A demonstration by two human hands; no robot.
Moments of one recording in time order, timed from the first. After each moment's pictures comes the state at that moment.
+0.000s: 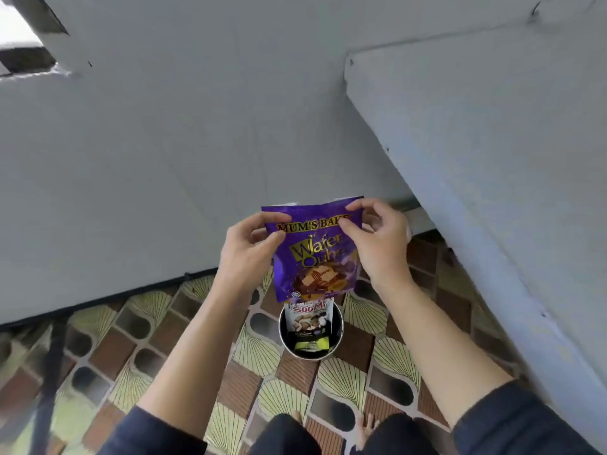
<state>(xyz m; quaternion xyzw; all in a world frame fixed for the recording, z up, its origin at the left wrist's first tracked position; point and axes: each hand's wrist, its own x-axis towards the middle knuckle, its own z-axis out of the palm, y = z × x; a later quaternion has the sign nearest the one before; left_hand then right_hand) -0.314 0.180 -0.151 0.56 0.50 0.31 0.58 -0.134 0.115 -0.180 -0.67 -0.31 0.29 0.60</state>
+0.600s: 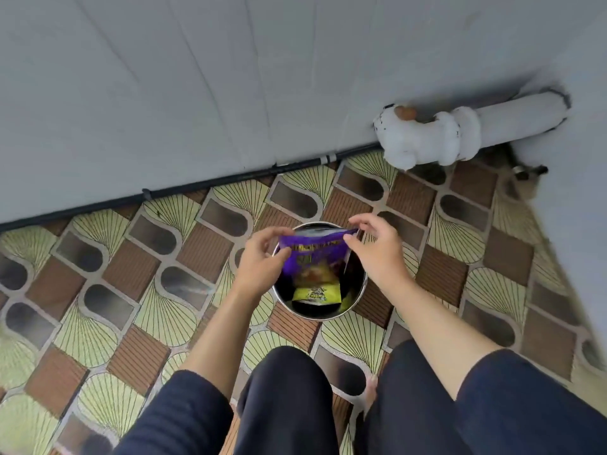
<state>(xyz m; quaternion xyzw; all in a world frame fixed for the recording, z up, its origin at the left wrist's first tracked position) -0.320 0.182 -0.558 0.52 0.59 0.14 0.60 -0.119 0.111 -0.578 -0.78 -0.33 0.38 0.37</state>
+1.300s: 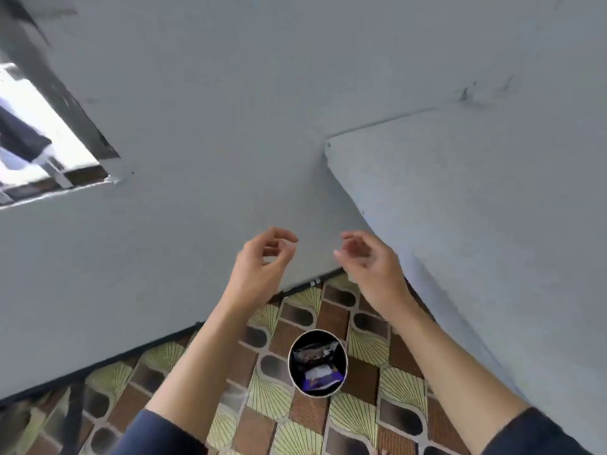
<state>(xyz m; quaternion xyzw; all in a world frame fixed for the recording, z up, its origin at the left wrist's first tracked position) -0.303 0.209 -0.048 0.73 0.43 0.26 0.47 -0.125 0.102 -0.080 -0.70 -0.40 0.28 0.53</state>
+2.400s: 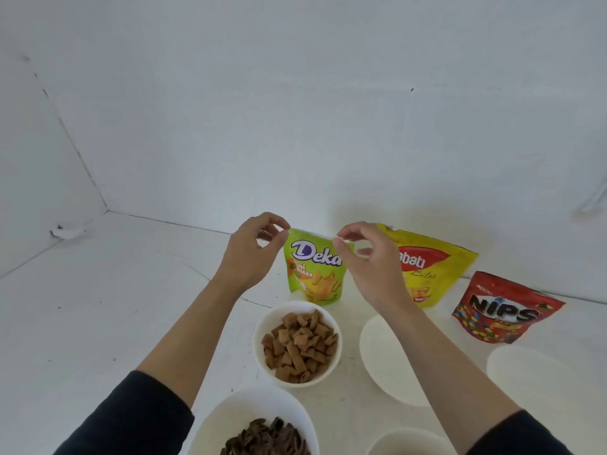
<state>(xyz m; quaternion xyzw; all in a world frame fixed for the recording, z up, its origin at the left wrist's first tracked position) 0.209 -0.174 0.089 0.85 -0.02 0.15 0.50 0.215 -0.385 0.071 -0.80 -0.12 -0.18 0.56</state>
